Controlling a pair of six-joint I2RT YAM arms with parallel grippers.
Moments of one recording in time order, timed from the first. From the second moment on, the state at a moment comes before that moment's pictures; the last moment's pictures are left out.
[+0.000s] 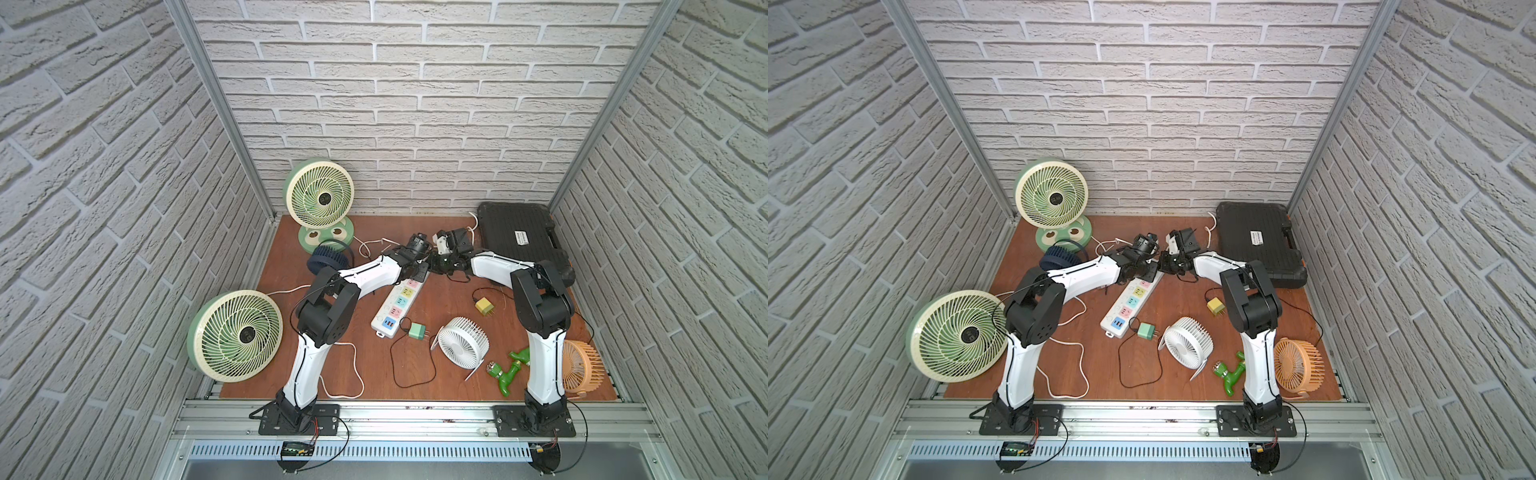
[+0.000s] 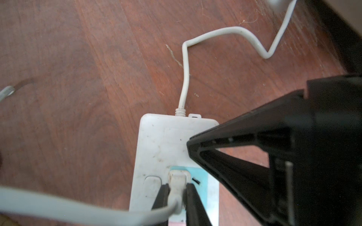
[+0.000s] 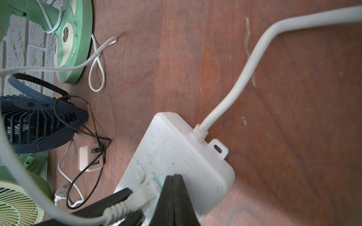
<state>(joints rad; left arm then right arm) -0.60 2.12 1.57 -0.37 -0.12 -0.24 0.30 2.11 1.41 -0.20 -0.39 0.54</state>
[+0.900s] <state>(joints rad) -0.63 2.12 1.58 -0.39 -0.18 -0.20 0.30 2.12 1.44 -0.22 -0.39 0.54</state>
